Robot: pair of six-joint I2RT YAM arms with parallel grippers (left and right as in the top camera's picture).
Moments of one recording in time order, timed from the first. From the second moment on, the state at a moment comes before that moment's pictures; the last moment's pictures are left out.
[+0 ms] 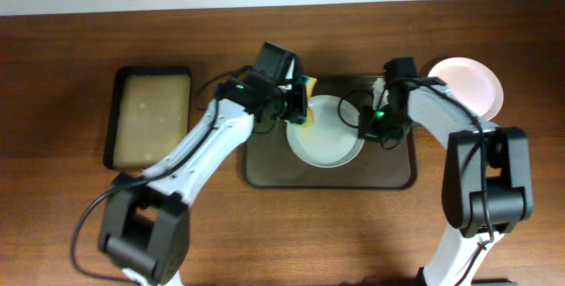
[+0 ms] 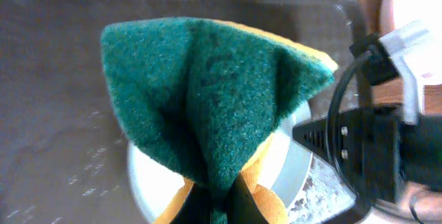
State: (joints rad) left arm -0.53 1.89 1.47 -0.57 0.20 -0.49; right arm 0.09 1.99 1.27 -0.74 -0.33 0.22
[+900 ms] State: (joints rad) left arm -0.59 2.14 1.71 -1.05 -0.28 -0.61; right arm 0.17 1.99 1.27 -0.73 -0.33 0.24
